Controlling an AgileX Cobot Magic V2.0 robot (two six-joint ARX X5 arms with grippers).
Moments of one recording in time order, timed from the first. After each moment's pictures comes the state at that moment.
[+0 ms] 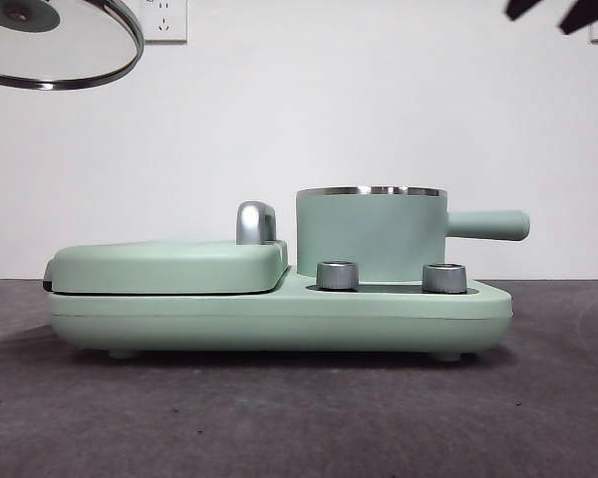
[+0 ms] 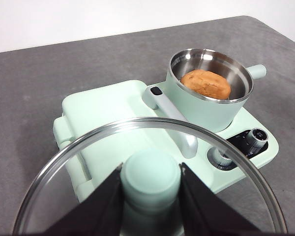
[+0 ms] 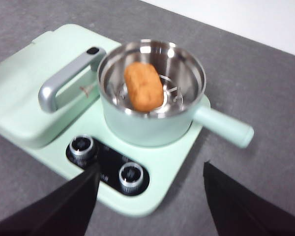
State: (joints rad) left arm -0.21 0.78 0.91 -0.54 0.33 0.03; right arm 0.44 0.81 0.91 -0.58 -0.05 -0.04
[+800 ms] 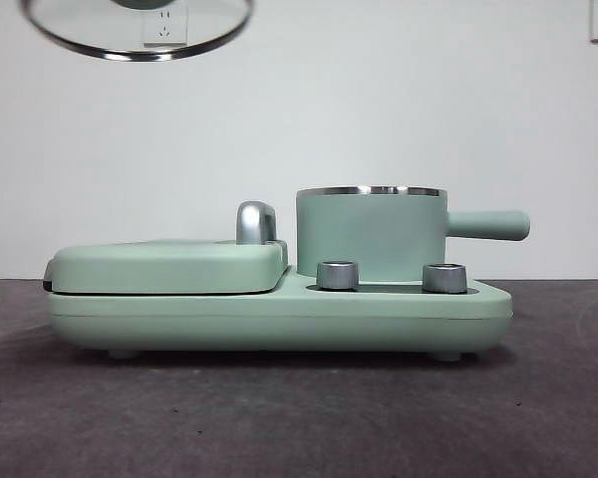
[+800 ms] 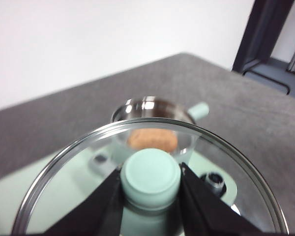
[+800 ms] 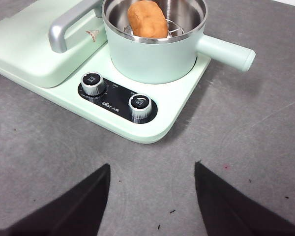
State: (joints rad) left arm -0.37 0.97 0.91 -0.15 0.41 0.03; right arm 0.44 0.47 0.74 -0.81 -0.05 0.01
